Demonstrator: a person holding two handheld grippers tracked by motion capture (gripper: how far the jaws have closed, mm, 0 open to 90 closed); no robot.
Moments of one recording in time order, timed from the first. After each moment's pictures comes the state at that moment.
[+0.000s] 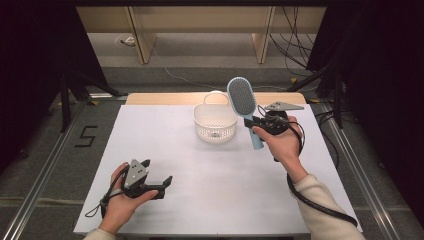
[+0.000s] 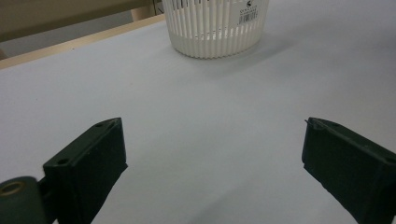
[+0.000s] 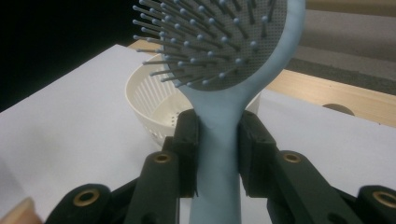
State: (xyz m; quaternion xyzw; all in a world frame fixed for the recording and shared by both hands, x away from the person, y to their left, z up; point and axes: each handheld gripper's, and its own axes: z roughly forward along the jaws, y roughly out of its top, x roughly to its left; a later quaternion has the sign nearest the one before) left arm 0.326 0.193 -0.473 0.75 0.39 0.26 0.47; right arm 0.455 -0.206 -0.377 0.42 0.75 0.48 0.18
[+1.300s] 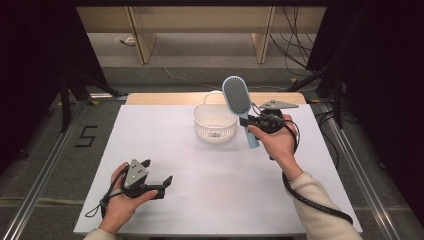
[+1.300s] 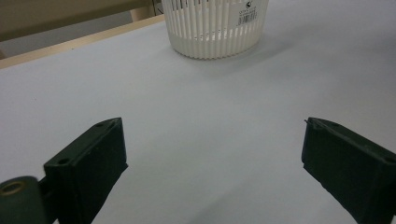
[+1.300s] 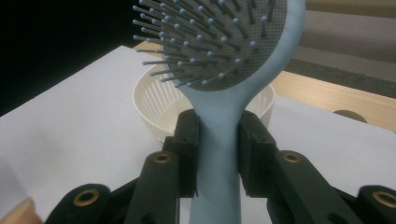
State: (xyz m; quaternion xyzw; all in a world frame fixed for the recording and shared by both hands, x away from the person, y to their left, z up) left arm 0.326 0.193 -0.472 0.75 0.39 0.26 0.47; right arm 0.459 -0.194 -0.376 0.41 0.76 0.48 0.17
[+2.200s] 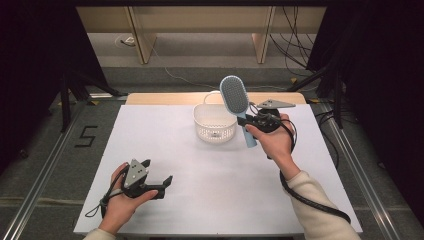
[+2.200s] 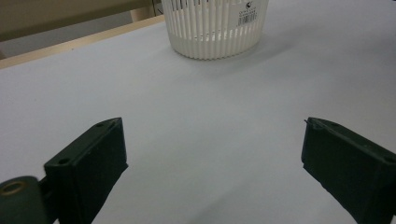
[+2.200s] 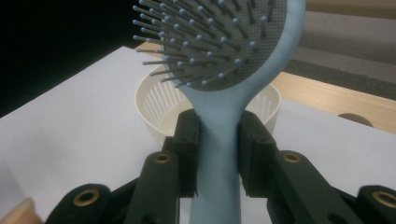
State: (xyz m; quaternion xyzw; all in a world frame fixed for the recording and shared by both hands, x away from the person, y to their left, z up) left arm 0.326 0.193 -0.473 0.75 0.39 0.25 0.47; right arm 0.463 -0.188 -0.377 0.41 0.76 0.48 0.17
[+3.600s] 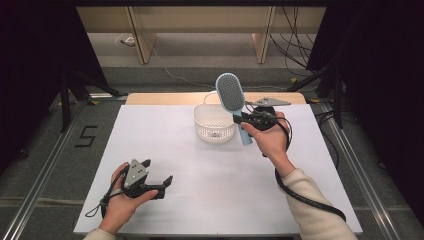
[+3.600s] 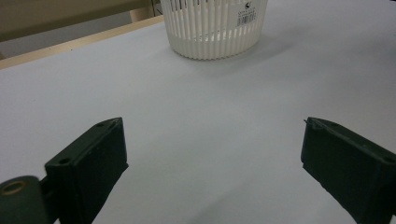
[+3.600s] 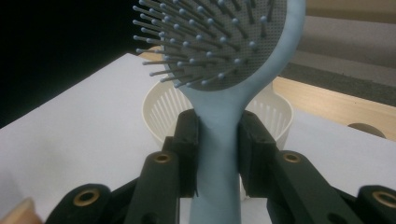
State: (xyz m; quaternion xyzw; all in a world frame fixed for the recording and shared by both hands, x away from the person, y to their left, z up) left arm 0.327 0.193 -0.472 0.75 0.39 0.25 0.47; right arm 0.467 -0.176 -0.375 0.41 0.75 0.49 0.17
